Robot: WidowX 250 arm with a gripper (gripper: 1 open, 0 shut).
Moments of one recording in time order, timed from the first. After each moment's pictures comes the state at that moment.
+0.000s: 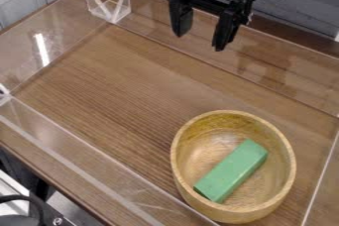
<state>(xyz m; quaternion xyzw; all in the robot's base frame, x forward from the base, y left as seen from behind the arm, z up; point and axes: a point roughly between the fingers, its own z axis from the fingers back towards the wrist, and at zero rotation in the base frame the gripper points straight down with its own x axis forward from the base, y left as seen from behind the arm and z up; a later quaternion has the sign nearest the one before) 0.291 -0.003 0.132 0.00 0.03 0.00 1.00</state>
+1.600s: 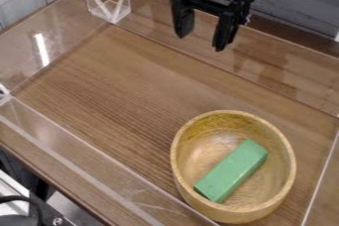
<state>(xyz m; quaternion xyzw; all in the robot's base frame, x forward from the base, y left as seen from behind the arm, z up) 0.303 0.003 0.123 -0.01 0.04 -0.01 1.00</state>
